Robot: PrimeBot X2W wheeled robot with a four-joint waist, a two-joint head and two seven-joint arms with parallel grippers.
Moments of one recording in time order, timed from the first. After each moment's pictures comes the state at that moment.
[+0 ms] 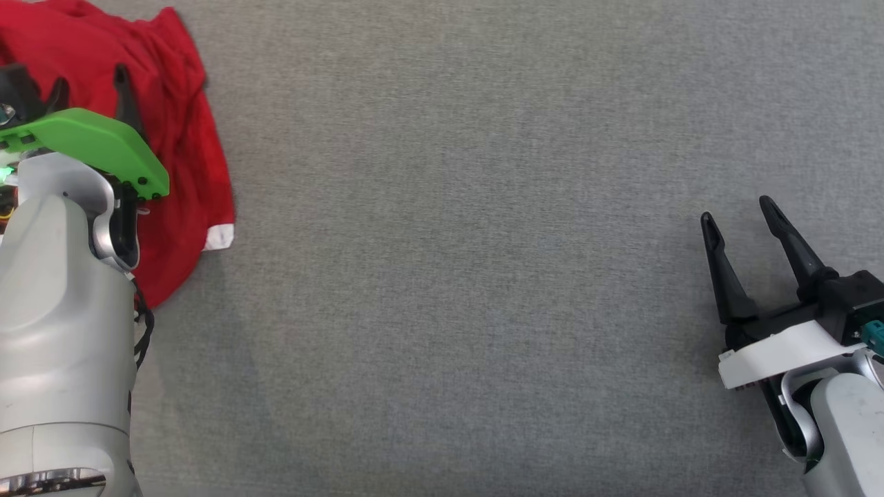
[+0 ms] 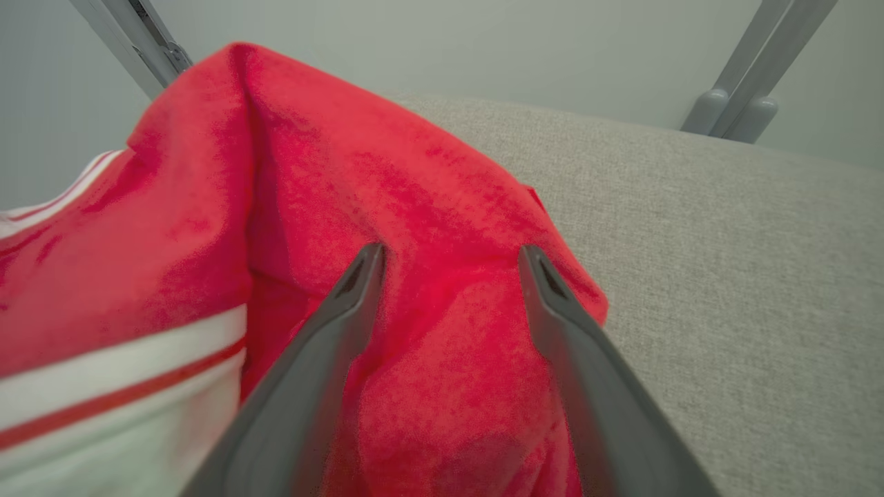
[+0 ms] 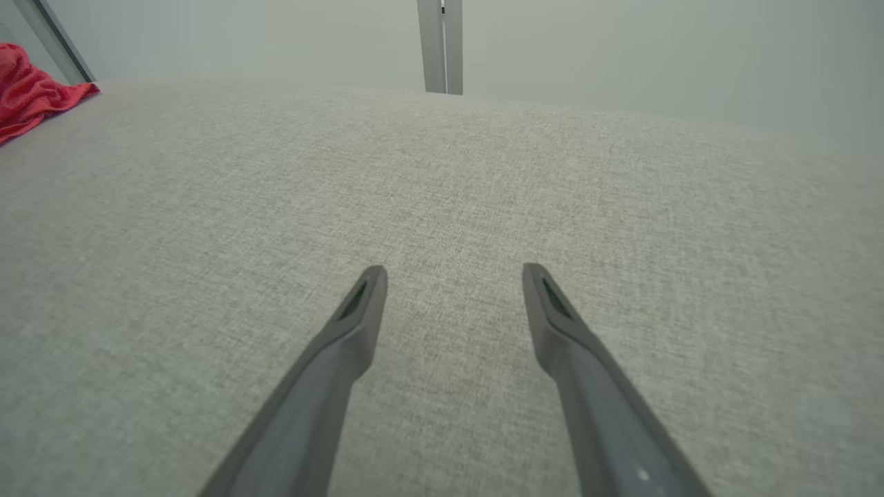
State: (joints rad) left arm -0.89 0.19 0.03 0.84 -0.29 -0.01 0.01; right arm -0.18 -0.30 0.08 0.11 0.19 0.13 -0.26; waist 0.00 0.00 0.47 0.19
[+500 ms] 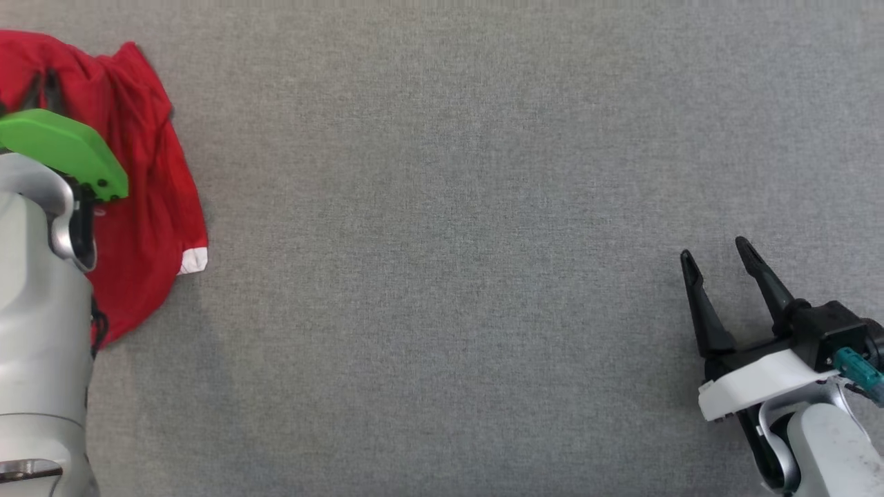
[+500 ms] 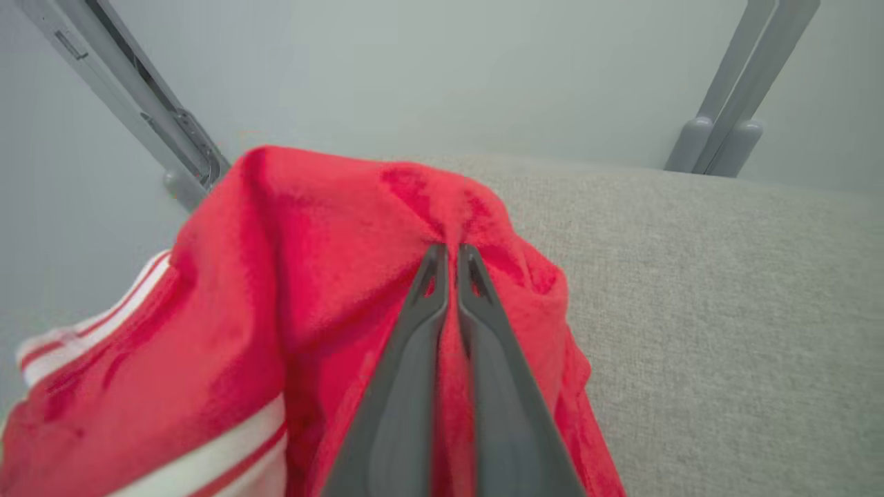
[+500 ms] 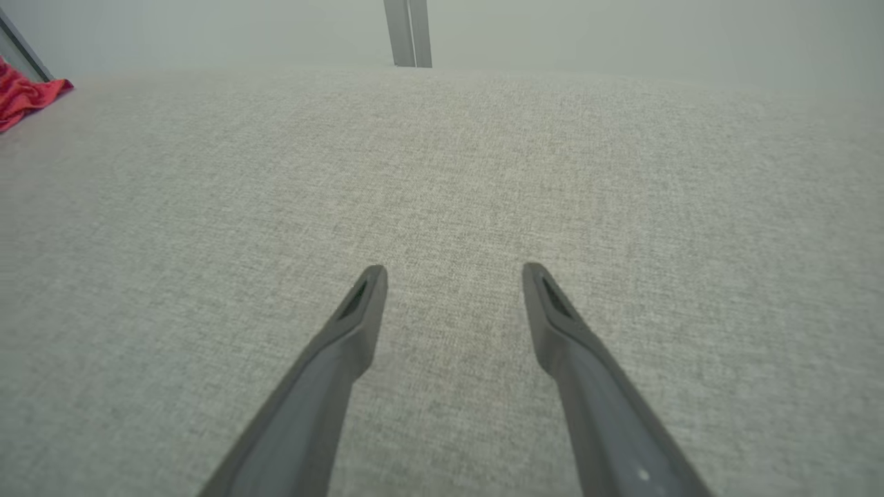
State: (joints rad) left arm -0.95 0.27 -0.01 0.97 -0.26 -0.03 -0.06; right arm -0.14 -0.25 0.09 0.15 0.20 0.13 -0.26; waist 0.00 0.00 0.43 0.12
